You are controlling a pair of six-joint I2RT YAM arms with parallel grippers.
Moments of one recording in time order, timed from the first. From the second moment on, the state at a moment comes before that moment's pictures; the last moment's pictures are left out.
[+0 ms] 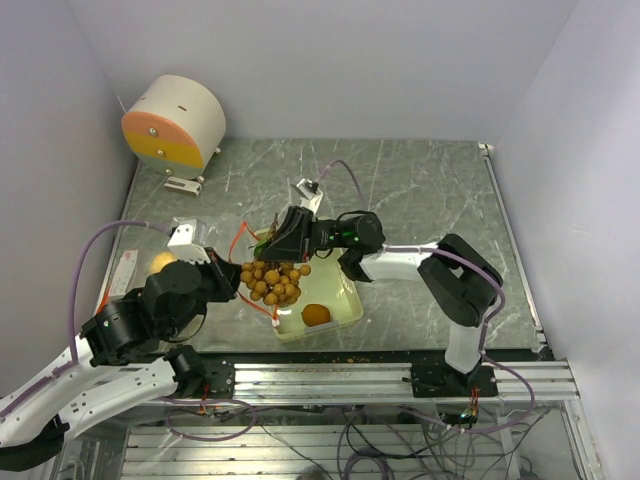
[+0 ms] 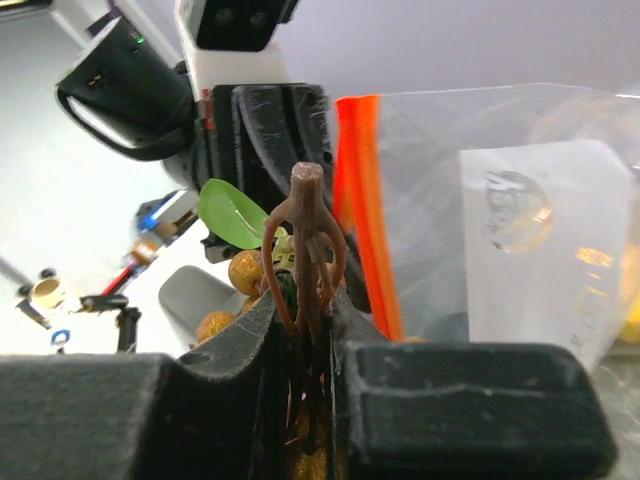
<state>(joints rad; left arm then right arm) -0.98 0.53 0.89 -0.76 -0.51 -0.76 0.84 1.90 1.04 1.53 -0.91 1.25</state>
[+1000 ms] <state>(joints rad) -0.97 0.56 0.91 -0.84 -0.49 -0.76 1.18 1.63 1.16 0.26 0.34 0.30</state>
